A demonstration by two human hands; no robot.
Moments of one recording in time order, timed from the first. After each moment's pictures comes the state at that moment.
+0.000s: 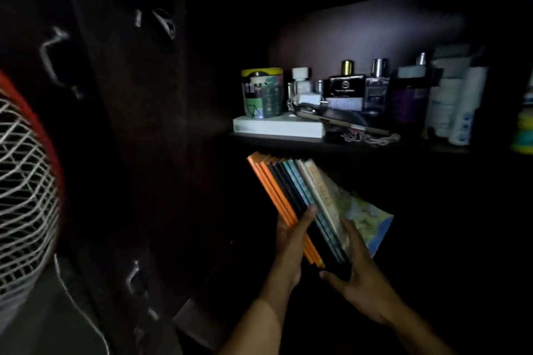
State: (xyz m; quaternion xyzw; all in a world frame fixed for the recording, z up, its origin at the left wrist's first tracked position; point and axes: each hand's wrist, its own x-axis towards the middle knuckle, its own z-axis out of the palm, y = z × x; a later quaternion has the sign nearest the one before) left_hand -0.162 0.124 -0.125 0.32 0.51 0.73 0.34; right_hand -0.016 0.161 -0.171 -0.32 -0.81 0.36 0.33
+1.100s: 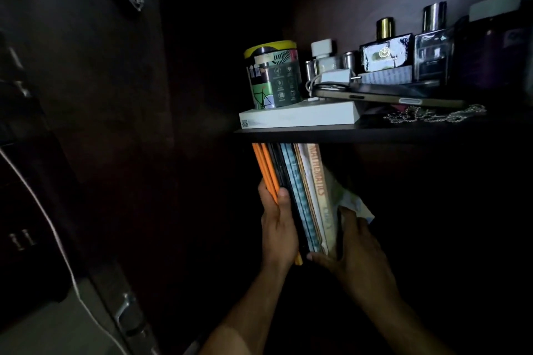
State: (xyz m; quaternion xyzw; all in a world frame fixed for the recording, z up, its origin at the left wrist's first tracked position) left_hand -0.250 0.158 -0.123 0.44 0.60 0.67 0.05; right_hand -0.120 0.210 -0.168 -0.37 -0.81 0.24 0.38
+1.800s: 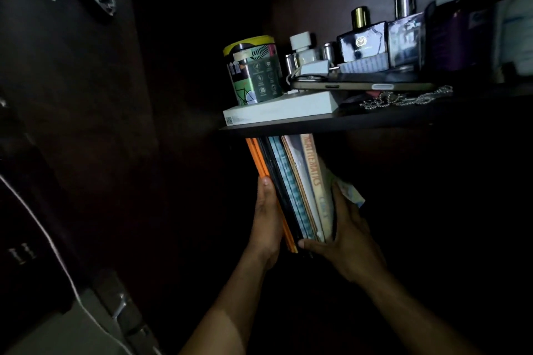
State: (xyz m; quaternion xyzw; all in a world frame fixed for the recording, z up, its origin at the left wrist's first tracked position) left_hand -0.285 0.178 -0.138 0.41 0.54 0.70 0.23; right_hand -0.122 0.221 -0.170 -0.34 -0.79 0.31 0.39
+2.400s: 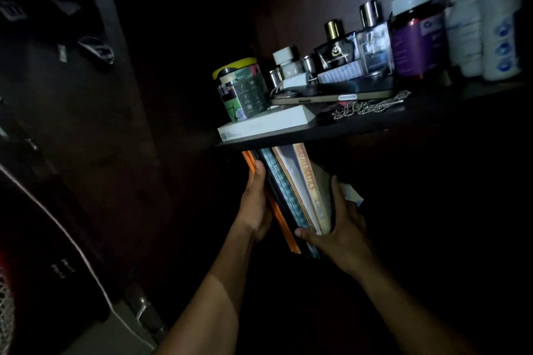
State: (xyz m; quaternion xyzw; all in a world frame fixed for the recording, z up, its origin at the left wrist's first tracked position) left_hand -0.275 0.168 -0.071 0.47 0.53 0.66 0.25; right_hand -0.115 0.213 -0.159 -0.33 -0.73 0.42 0.42
